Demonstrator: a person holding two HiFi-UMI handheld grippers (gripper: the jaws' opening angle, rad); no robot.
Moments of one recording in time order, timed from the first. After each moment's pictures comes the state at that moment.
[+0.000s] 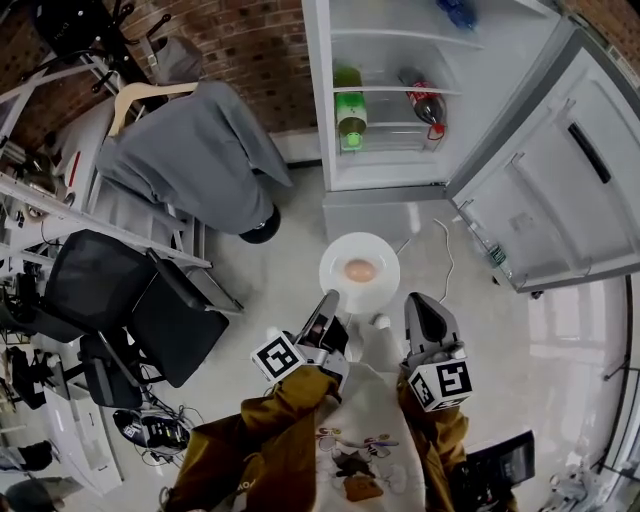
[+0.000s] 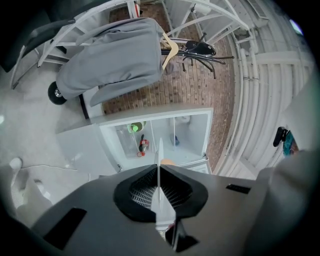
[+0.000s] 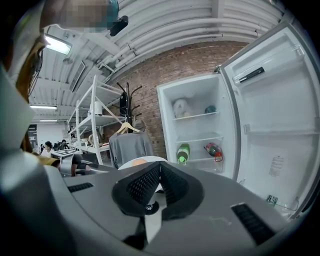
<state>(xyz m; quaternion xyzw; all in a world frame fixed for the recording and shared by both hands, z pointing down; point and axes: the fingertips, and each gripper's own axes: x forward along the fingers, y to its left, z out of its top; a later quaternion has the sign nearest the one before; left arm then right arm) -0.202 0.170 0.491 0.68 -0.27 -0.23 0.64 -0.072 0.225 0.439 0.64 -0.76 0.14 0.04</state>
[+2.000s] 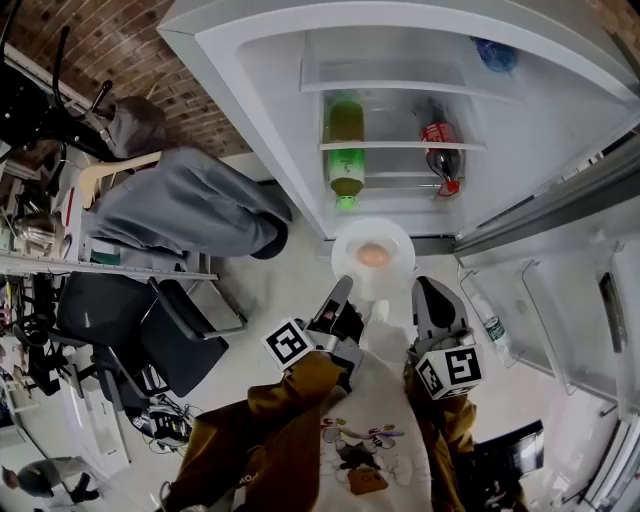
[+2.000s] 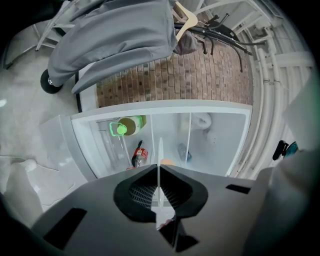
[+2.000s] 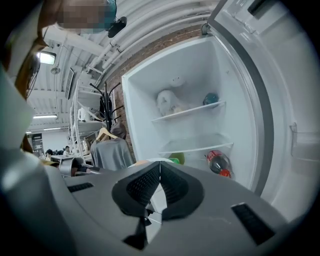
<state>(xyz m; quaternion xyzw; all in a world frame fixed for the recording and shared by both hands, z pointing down) -0.063 -0.044 0.493 0.63 -0.30 -0.26 0.66 0.062 -0.007 0.442 0.60 -0.78 0.16 0.03</state>
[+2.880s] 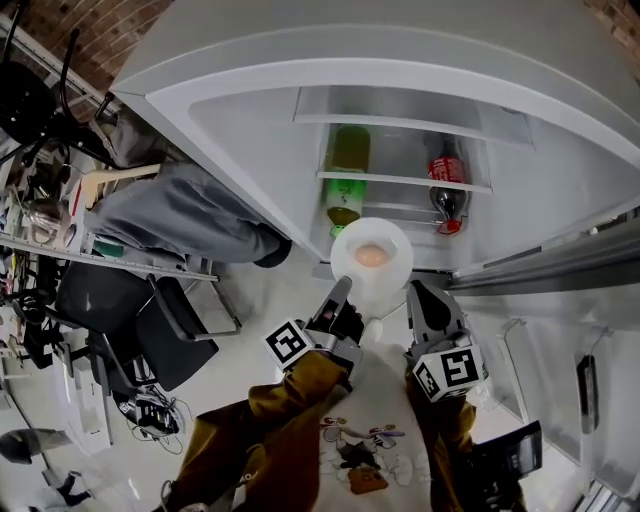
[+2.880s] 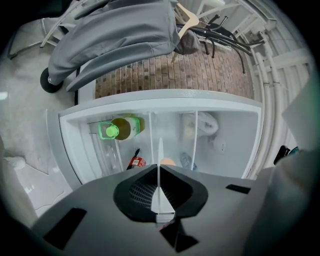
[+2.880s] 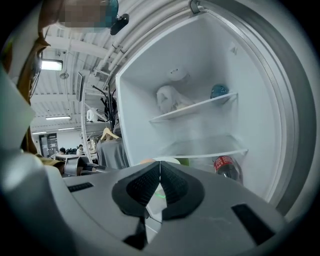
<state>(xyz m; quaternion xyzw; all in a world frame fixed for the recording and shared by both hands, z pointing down) -0.017 -0.108 0.501 0.62 -0.34 -0.30 0.64 0.104 -0.079 0.452 0.54 -0.83 0.16 0.03</state>
